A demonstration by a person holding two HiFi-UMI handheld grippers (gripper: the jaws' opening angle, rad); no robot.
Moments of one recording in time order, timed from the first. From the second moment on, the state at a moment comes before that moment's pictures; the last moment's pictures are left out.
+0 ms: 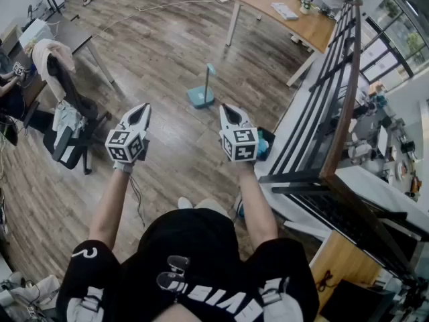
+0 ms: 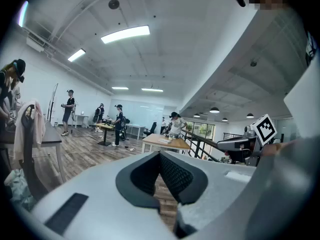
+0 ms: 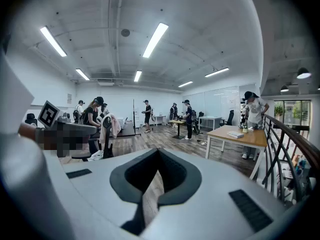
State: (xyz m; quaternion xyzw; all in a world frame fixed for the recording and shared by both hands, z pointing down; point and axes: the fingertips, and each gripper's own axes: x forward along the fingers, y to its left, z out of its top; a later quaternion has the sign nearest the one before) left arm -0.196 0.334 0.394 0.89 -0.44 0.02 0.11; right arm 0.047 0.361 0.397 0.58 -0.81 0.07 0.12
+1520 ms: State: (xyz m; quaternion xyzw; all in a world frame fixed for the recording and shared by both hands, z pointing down) left arm -0.017 0.046 0.410 0.90 -0.41 0.08 0.12; right arm 0.182 0.084 0.417 0.54 -0.83 0.08 0.10
